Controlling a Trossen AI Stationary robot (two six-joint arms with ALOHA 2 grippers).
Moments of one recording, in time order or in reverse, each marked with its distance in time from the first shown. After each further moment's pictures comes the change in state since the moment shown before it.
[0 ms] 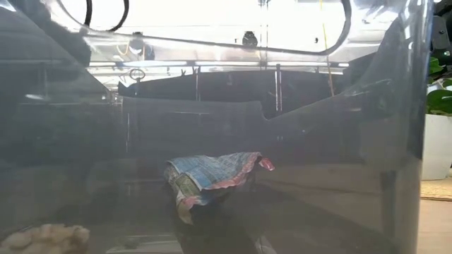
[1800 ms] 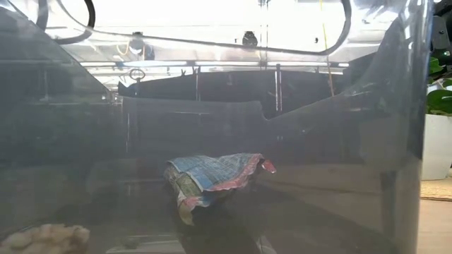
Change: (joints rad) left arm -0.082 0.101 0.000 0.093 0.027 -0.271; right arm 0.000 0.000 0.000 0.000 0.000 0.000
